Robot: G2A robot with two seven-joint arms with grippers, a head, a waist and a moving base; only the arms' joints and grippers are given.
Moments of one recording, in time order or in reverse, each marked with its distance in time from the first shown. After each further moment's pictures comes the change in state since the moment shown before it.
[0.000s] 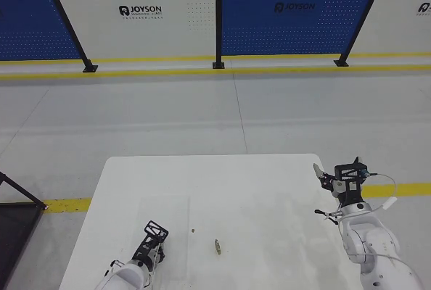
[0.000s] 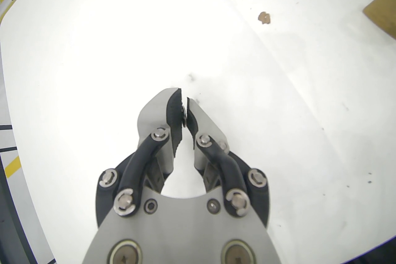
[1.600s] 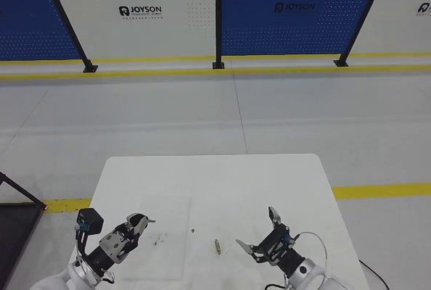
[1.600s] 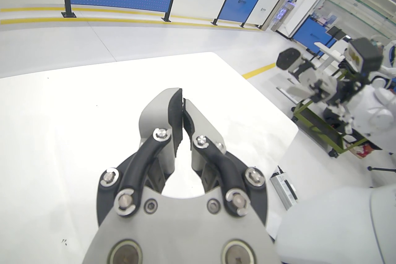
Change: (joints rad) left arm 0.207 0.030 -0.450 -0.197 -0.868 -0.575 0.304; right arm -0.376 -0.001 -0.360 -0.348 -0.264 -0.264 0.003
